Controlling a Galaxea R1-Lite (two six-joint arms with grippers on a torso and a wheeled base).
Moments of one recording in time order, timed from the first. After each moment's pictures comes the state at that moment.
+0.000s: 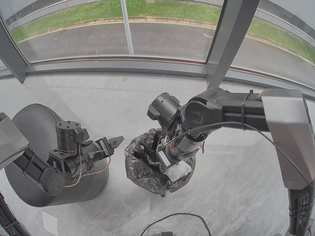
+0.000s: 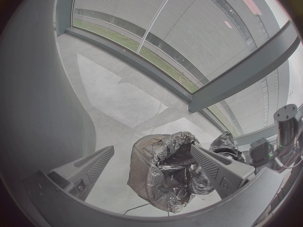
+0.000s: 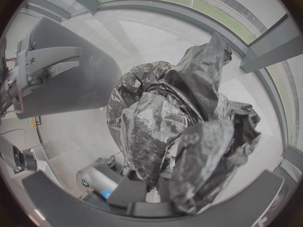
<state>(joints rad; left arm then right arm) -0.36 1.92 -0.60 -0.92 0.01 -0.58 0.78 2.31 -2.00 0.82 -0.20 0.18</state>
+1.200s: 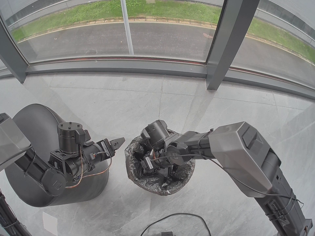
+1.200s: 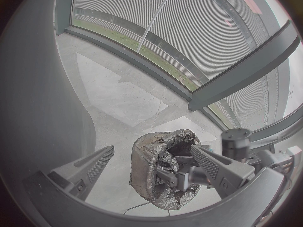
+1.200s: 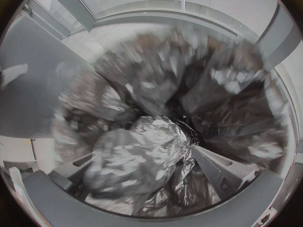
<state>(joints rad) -0.37 1.93 -0.60 -0.92 0.01 -0.58 0.74 2.62 -2.00 0.26 -0.22 0.15</state>
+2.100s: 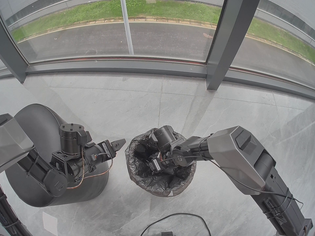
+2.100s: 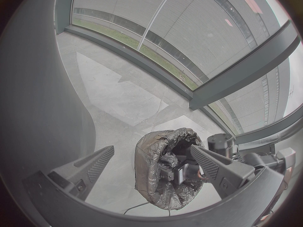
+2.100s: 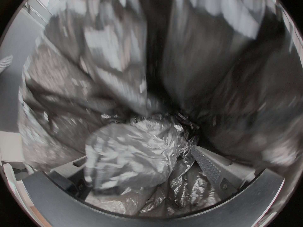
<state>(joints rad) -0.37 1.95 -0.59 -0.94 0.01 -0.58 0.68 2.70 -2.00 0.20 -0.23 0.10</state>
